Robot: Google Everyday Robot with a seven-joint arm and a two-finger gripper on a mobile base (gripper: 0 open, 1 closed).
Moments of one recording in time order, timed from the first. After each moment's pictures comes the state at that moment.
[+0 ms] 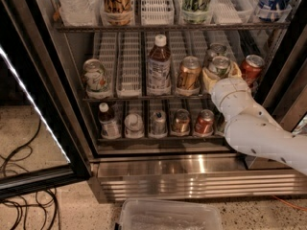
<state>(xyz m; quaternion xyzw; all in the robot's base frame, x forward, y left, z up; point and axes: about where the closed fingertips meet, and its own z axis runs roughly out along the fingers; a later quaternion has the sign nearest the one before) 0.658 -0.207 0.856 -0.11 0.71 -0.06 0.69</state>
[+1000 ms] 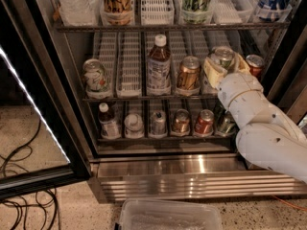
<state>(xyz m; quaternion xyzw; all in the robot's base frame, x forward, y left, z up) 0.627 -0.193 0.916 -0.09 0.65 0.03 0.75</state>
